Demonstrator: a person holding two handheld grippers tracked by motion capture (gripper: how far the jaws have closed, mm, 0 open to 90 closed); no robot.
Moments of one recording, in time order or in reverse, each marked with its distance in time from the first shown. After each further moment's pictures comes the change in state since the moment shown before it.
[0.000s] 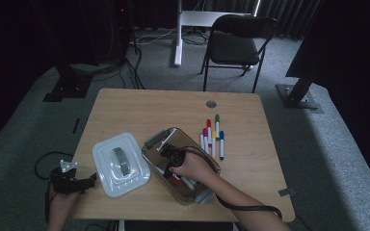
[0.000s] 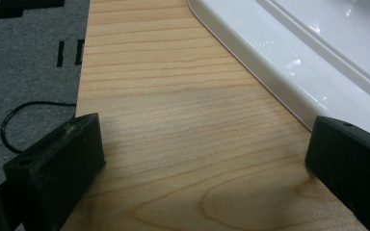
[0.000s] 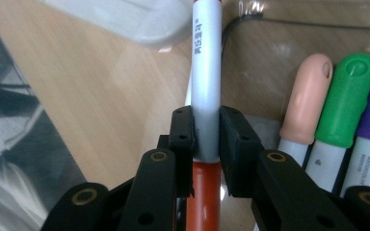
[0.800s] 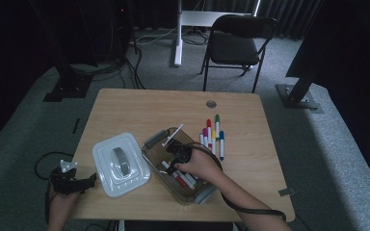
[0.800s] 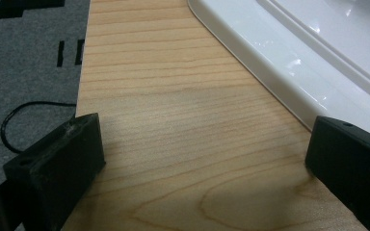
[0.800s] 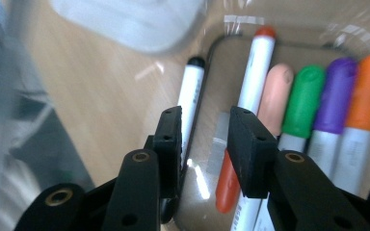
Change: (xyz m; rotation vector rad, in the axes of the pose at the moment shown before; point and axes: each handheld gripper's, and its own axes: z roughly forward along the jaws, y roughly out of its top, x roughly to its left) left arm 0.000 0.000 0.000 -0.002 0.000 -0.002; right arm -0.004 -0.010 -0.030 -0.096 -0.004 -0.036
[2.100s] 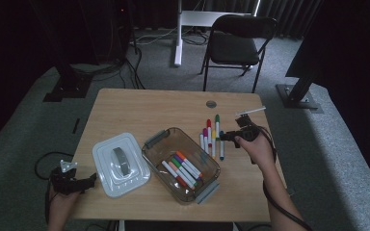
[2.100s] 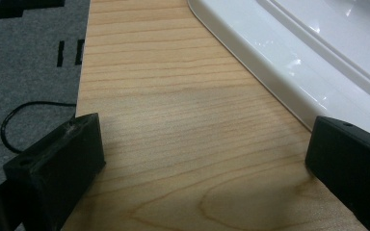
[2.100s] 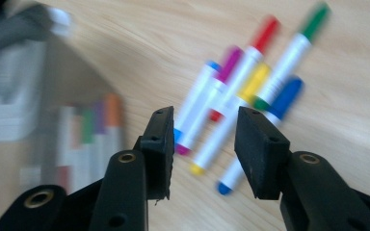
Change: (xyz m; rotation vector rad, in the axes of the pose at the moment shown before) left arm 0.000 0.000 0.000 0.002 0.000 0.002; right arm -0.144 -0.107 -0.104 -0.435 -0.197 0.367
